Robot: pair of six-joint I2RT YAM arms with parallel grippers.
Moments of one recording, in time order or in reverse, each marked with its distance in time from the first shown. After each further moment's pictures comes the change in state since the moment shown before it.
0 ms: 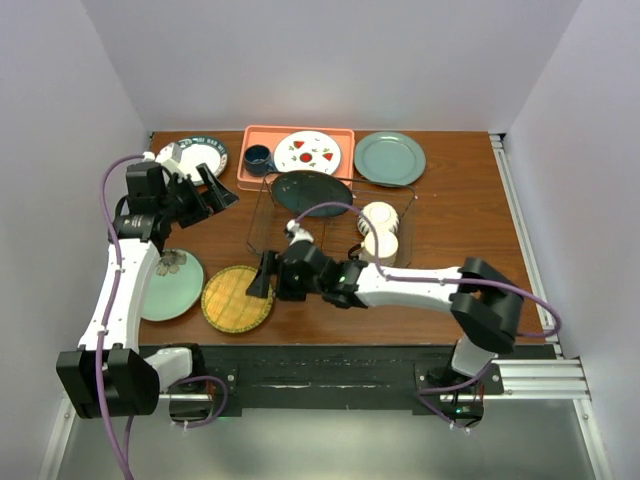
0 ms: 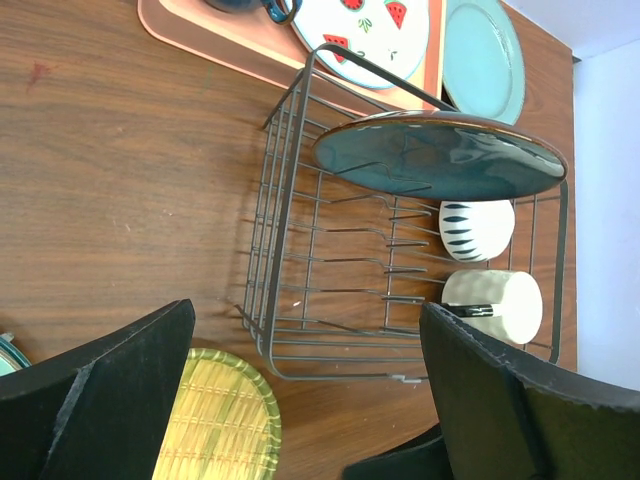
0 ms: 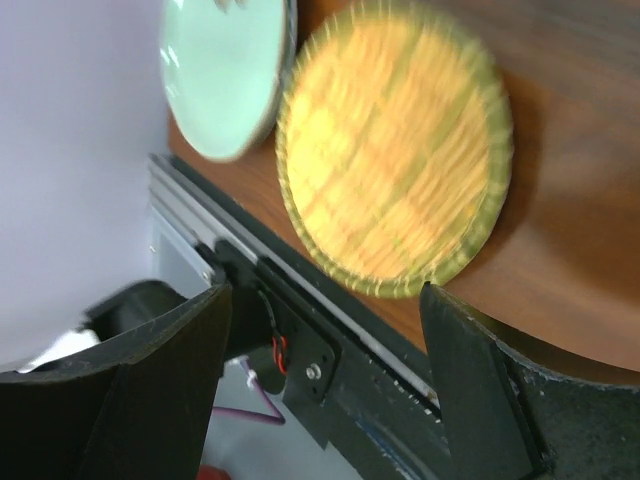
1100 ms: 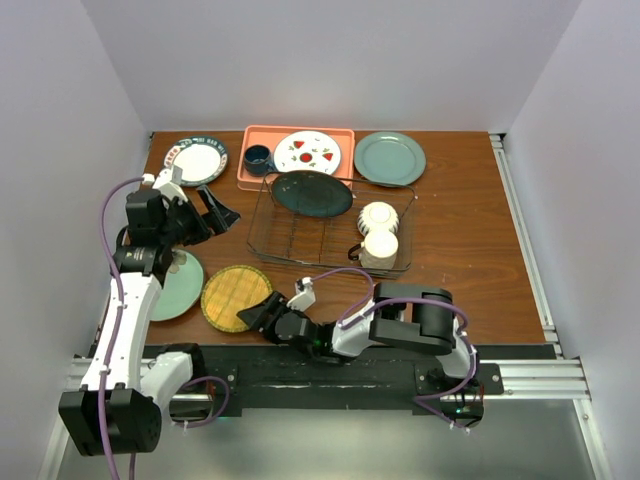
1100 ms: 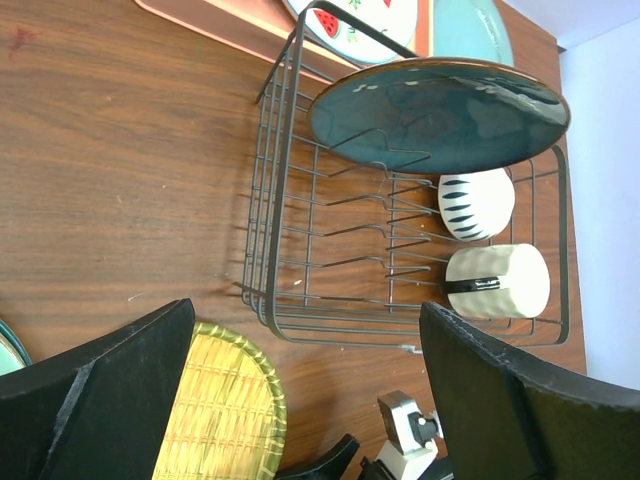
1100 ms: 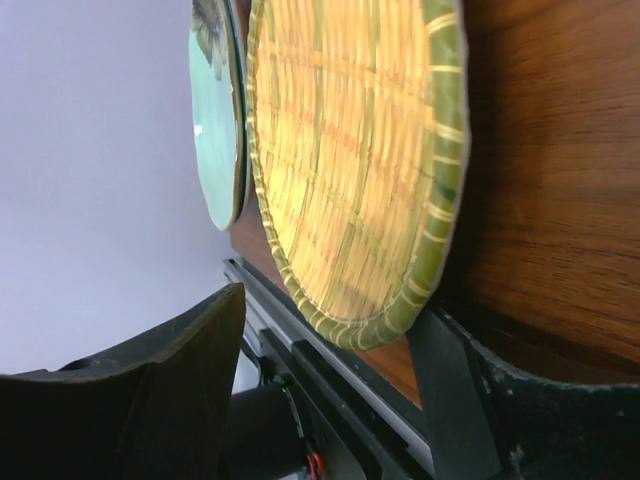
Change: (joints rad) left arm 0.000 -0.189 -0.206 0.083 0.017 -0.006; right arm 0.288 0.399 -0.230 0.782 0.512 0.497
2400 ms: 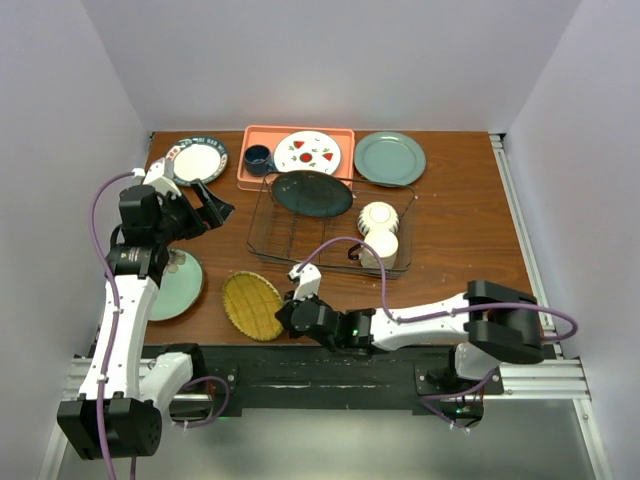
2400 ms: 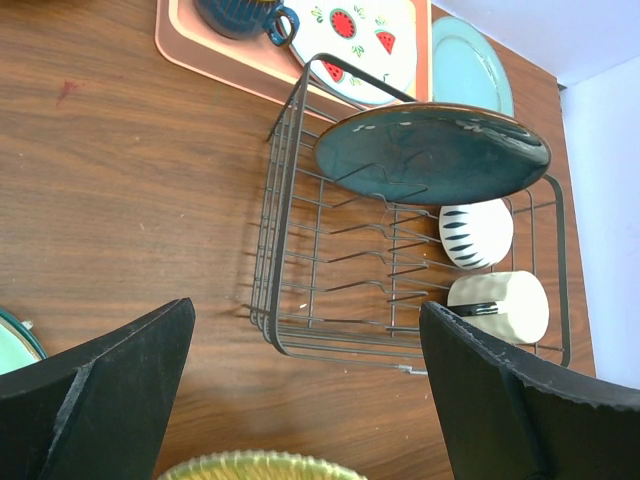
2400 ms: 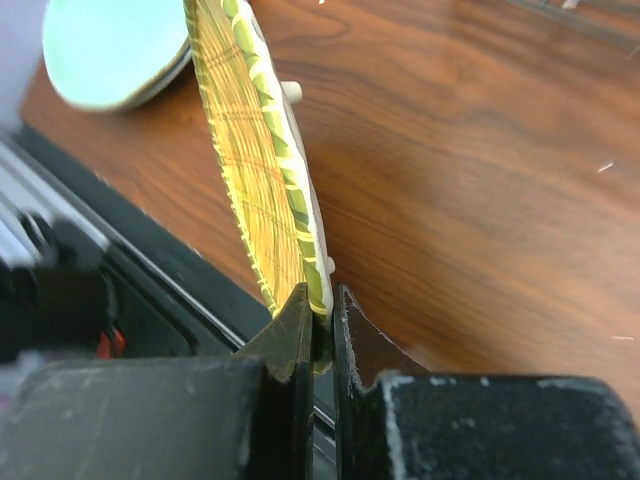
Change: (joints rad) left arm 0.000 -0.029 0.055 -0.020 -0.064 -0.001; right arm 0.016 -0.445 -0.037 -0.544 0.016 -0.741
